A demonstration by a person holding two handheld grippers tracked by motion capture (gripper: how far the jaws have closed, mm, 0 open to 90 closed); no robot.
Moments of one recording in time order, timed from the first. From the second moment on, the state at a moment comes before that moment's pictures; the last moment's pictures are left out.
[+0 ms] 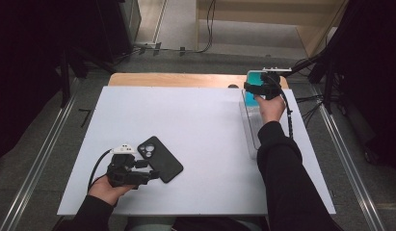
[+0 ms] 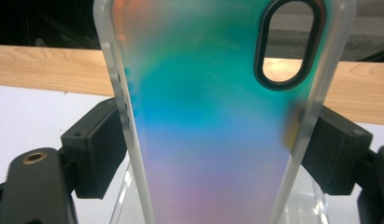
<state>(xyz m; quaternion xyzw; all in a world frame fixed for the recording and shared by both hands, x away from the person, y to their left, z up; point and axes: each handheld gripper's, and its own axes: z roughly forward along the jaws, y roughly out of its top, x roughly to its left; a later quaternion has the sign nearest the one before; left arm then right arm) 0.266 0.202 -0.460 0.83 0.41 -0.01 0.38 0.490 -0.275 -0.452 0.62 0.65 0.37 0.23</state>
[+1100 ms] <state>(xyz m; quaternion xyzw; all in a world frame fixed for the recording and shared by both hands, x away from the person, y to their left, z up) 0.266 0.201 -0.460 0.83 0.41 -0.01 0.38 0.484 -0.282 -0.445 0.62 0.66 0.37 0.21</state>
